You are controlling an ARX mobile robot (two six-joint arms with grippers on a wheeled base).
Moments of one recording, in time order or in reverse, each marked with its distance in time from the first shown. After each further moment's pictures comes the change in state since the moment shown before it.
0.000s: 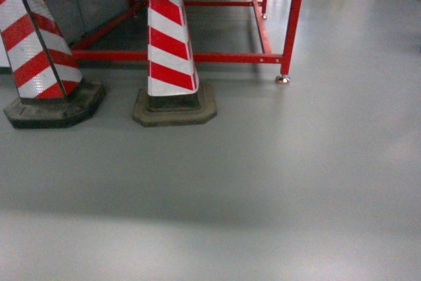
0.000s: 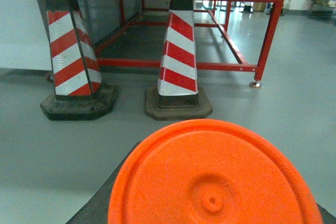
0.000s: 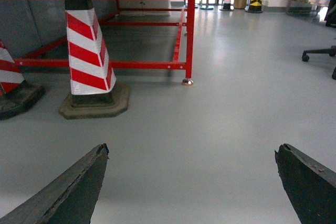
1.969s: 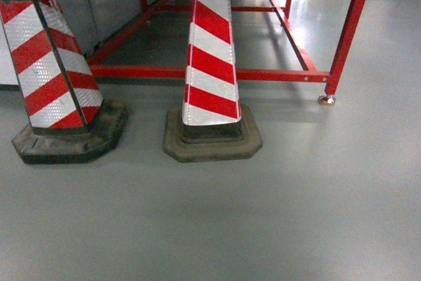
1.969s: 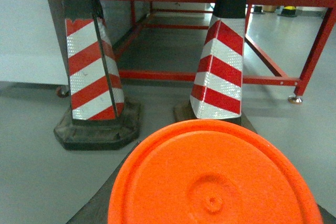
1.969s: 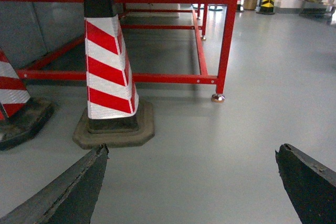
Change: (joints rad) left arm 0.000 0.000 0.000 0.000 0.001 0.000; right arm 0.000 0.000 0.000 -0.001 0.000 0.000
